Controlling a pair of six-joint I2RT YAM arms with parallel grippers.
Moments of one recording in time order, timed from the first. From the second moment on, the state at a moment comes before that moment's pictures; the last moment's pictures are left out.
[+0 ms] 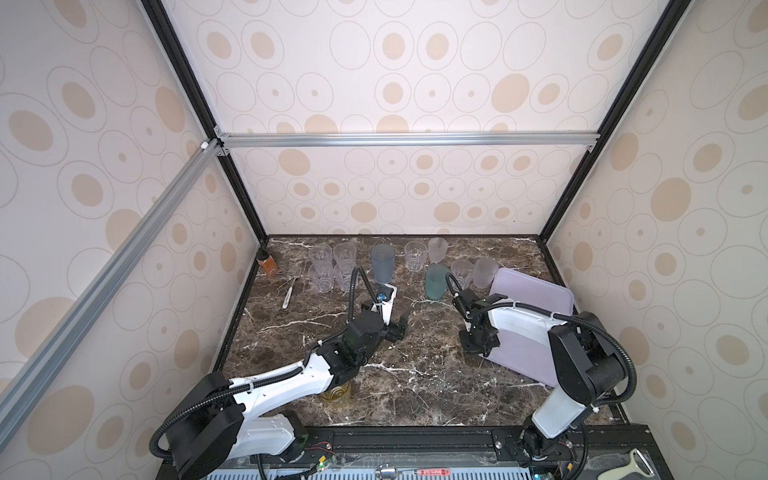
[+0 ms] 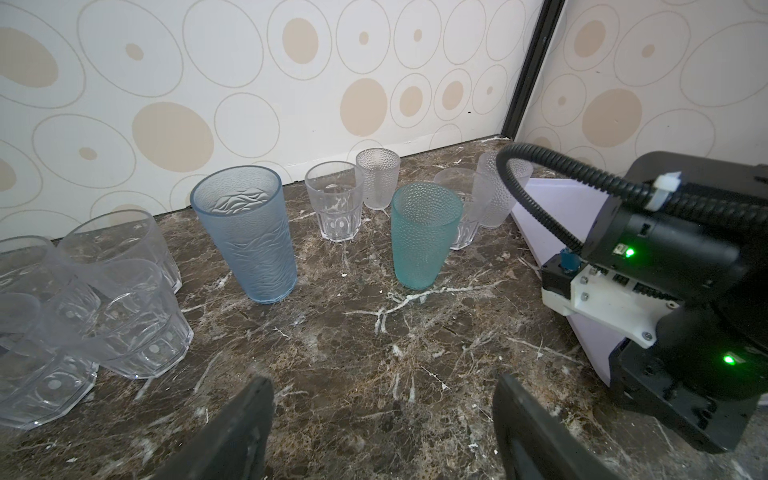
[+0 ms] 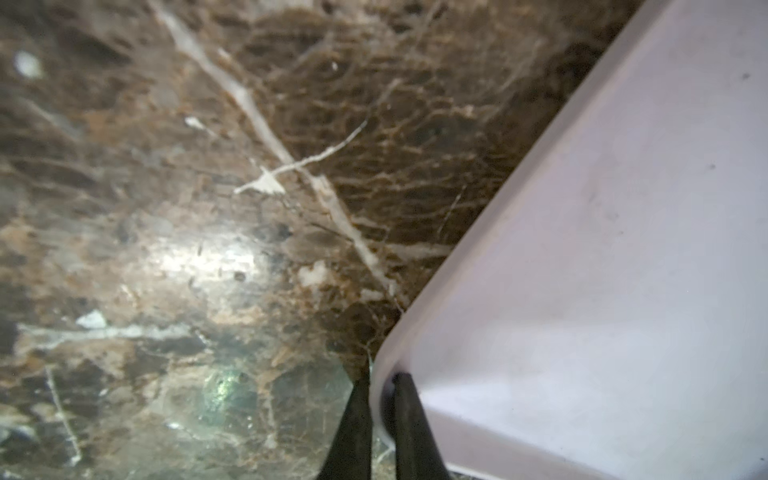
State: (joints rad) left arm -0.87 1.23 0.61 0.32 -0.38 -0.17; right arm 0.46 1.68 0.97 -0.86 0.11 0.35
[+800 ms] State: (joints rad) left arm -0.87 1.16 0.60 0.26 -0.53 -0.17; right arm 0.66 1.70 0.98 -0.47 -0.12 1.00
